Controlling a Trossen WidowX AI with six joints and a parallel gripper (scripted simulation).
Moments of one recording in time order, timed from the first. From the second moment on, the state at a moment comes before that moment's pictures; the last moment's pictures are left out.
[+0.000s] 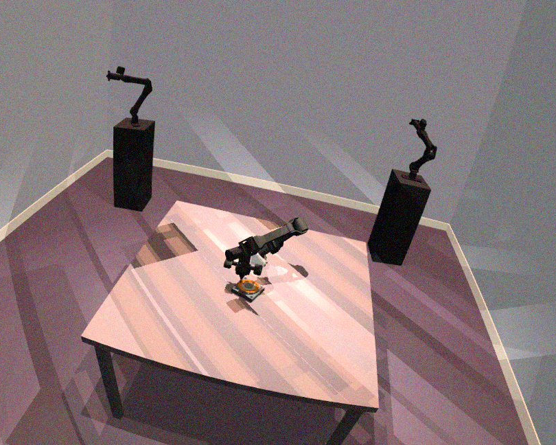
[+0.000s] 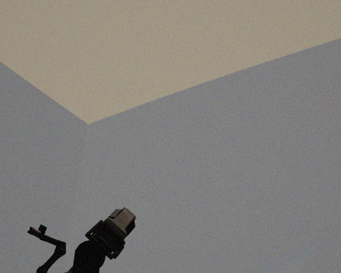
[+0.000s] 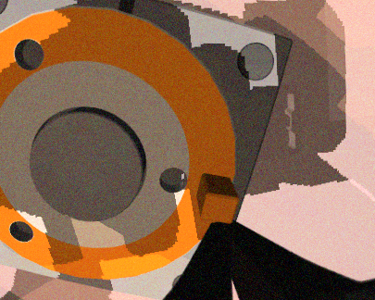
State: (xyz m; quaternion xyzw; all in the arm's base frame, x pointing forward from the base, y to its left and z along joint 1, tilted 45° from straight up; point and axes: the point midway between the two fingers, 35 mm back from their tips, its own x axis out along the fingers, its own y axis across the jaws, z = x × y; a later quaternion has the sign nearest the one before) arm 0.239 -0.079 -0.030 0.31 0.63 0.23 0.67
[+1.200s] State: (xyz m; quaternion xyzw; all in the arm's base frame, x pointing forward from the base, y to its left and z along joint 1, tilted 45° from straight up) arm 0.262 -0.088 -0.035 0.31 0.63 0.22 0.67
